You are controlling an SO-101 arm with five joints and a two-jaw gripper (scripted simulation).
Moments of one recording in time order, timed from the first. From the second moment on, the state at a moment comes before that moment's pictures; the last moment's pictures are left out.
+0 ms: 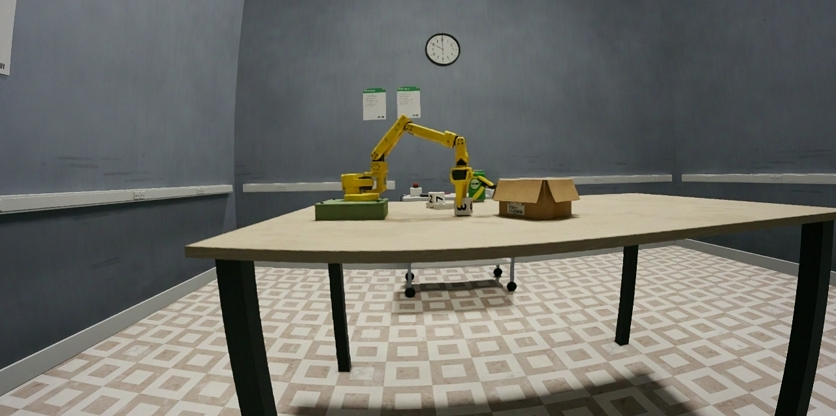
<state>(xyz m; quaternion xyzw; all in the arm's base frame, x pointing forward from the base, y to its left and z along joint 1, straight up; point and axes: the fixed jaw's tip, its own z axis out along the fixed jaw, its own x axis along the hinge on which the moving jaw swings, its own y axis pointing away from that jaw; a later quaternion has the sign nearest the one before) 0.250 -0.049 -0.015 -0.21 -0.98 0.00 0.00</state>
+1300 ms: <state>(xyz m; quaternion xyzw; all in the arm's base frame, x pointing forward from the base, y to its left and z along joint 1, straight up) 0.250 -0.049 -0.016 -0.21 -0.98 0.00 0.00</state>
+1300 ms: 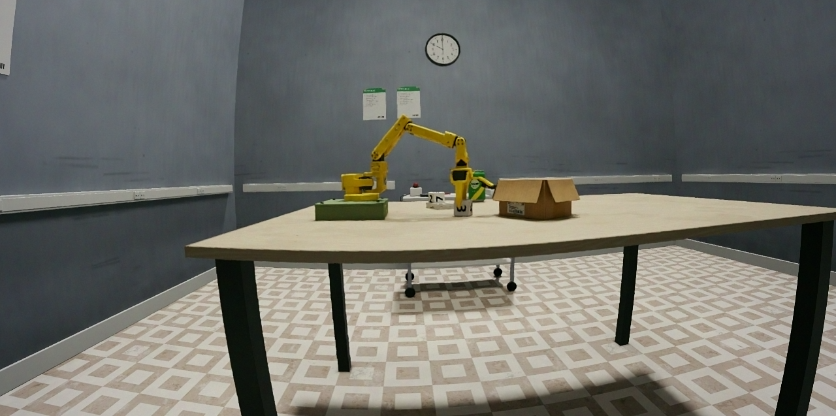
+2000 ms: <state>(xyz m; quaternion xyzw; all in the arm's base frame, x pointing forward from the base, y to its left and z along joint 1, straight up) 0.250 -0.049 -0.016 -0.21 -0.98 0.00 0.00</state>
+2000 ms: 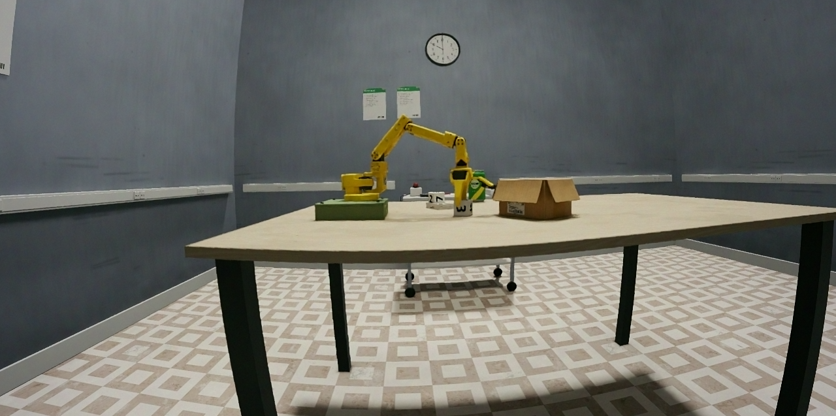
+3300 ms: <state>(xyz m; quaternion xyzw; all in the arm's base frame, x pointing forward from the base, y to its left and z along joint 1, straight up) 0.246 -0.048 0.034 -0.21 -0.98 0.00 0.02</state>
